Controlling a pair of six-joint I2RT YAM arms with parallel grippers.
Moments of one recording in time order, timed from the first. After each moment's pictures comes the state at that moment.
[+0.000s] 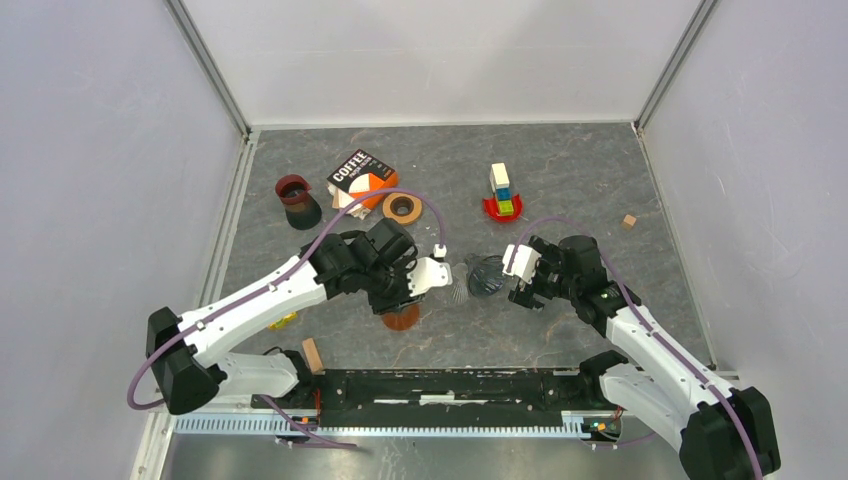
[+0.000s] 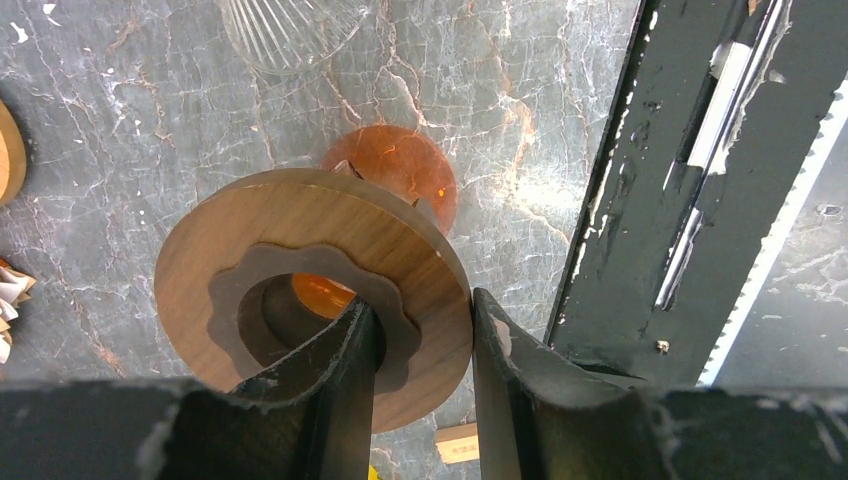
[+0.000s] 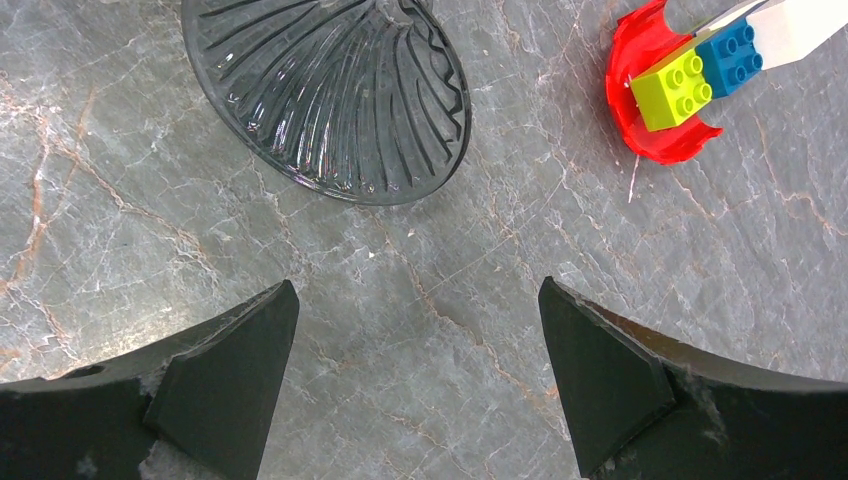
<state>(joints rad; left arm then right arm) -0.92 1.22 1.11 -0.98 0.18 0.47 0.38 0.88 0.45 -0.27 -0.34 -0.81</state>
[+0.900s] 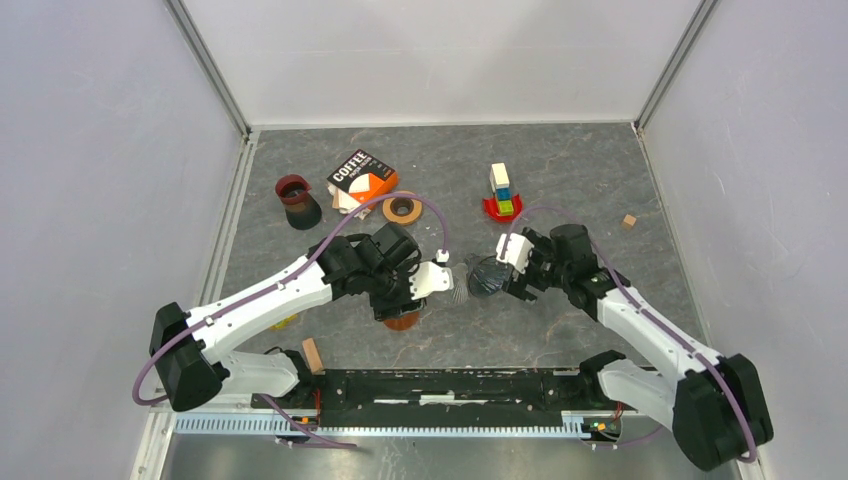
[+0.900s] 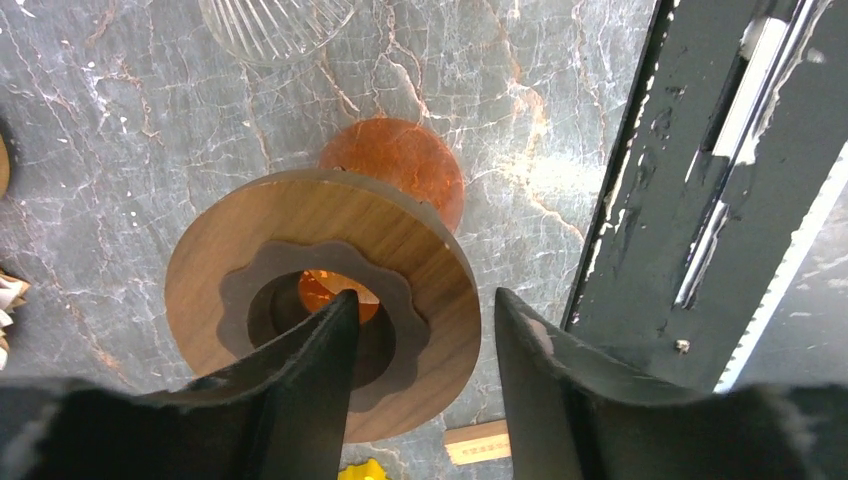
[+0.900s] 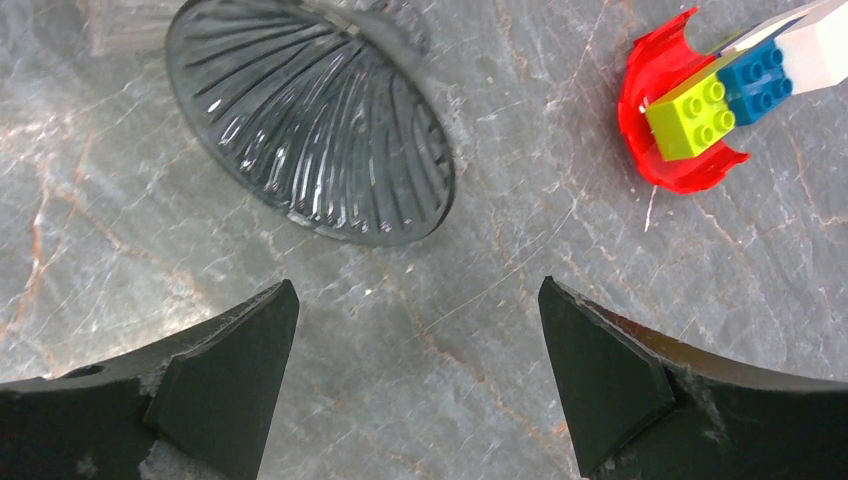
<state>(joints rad) -0.93 1.25 1.08 -0.96 0.16 0.49 0.38 1.00 0.49 -0.24 -0.37 -0.78</state>
